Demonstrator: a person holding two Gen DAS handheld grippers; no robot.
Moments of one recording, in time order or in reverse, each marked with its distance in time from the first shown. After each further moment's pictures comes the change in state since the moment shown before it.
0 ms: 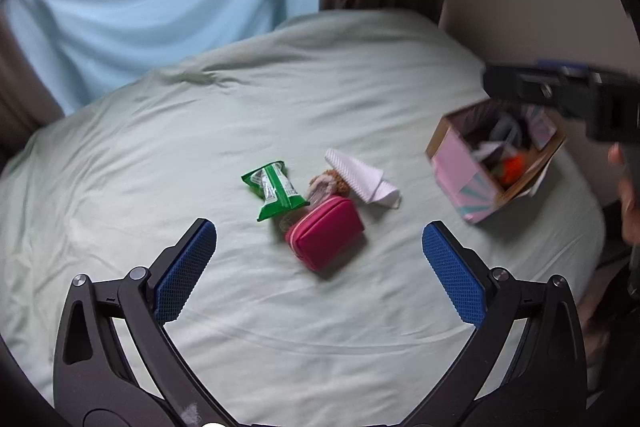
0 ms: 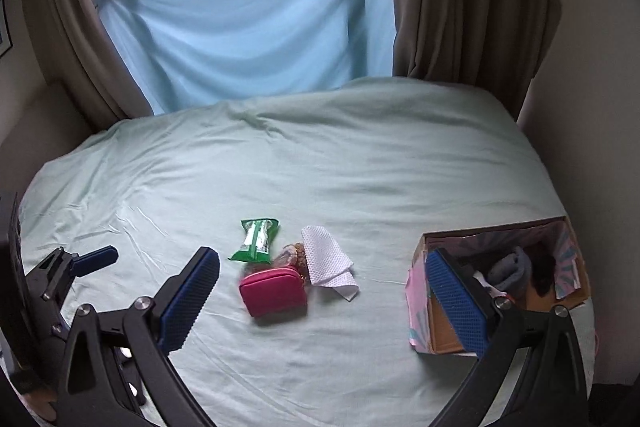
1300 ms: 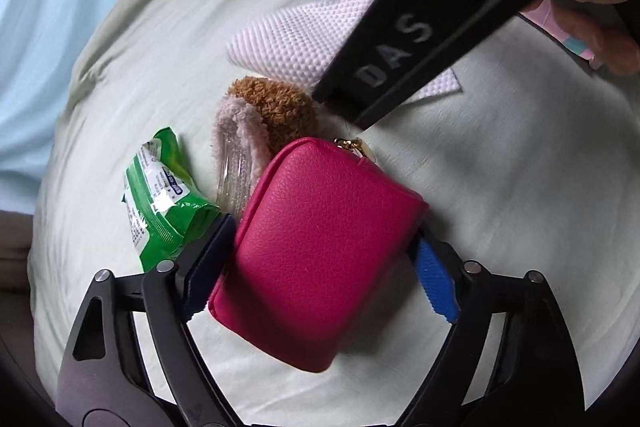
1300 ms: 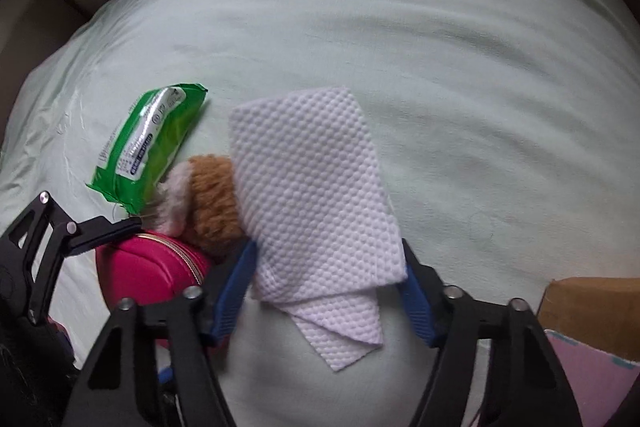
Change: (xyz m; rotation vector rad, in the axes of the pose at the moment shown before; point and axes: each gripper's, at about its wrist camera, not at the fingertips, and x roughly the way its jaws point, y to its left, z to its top) left arm 0.258 -0.055 -0.044 0.494 0.278 0.054; right arm 0.307 -0.034 -0.056 -0.161 0.427 0.174
